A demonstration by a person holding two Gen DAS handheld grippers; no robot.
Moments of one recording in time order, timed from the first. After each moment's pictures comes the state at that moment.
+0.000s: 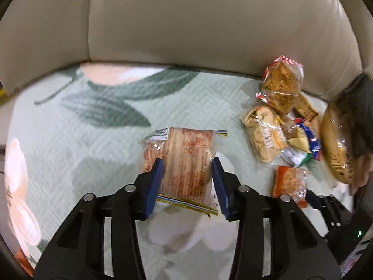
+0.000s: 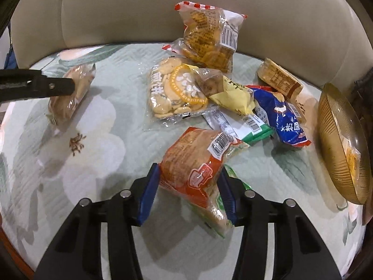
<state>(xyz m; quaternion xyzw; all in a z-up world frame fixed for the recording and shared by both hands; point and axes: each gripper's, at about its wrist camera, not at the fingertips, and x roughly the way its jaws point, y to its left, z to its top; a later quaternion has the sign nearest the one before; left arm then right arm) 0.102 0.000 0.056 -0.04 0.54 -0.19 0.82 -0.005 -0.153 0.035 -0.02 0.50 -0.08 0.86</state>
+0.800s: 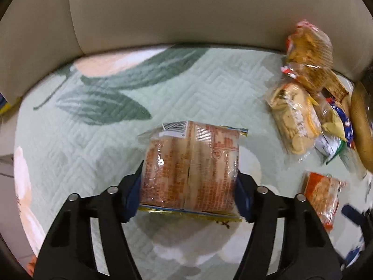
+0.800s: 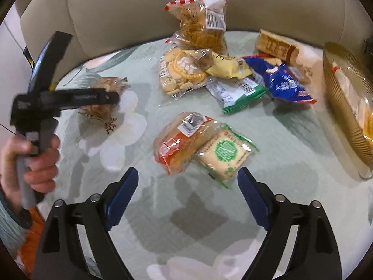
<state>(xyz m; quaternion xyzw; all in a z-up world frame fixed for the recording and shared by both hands) 0.100 -0.016 0.027 0.06 0.56 -0.14 0.82 -0.044 -0.189 0.053 0.11 0.53 0.00 0.84</state>
